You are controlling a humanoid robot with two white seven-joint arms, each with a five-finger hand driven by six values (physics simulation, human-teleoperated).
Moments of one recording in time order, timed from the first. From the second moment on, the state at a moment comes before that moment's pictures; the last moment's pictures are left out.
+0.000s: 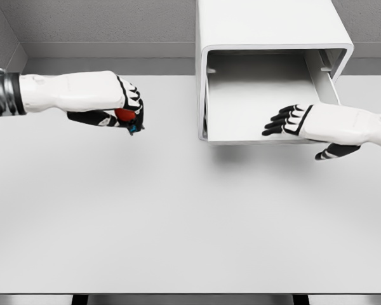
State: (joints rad) left arm -0.96 0.90 -0.89 -1.61 -0.02 -0.61 -0.52; right arm -0.74 -1.12 0.83 -1.67 0.17 -0.61 0.38
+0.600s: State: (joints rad) left arm -1.02 0.87 -0.89 -1.66 -0.02 -0.61 -0.51; right arm -0.72 -1.13 0.82 -1.67 0.16 -0.61 0.37
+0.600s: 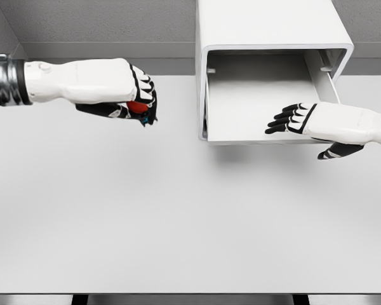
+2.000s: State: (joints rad) left arm -1.10 0.73 -0.91 -1.62 -0.03 -0.61 -0.51; right arm -0.70 -1.14 0.80 -1.67 0.17 -0.61 0.37
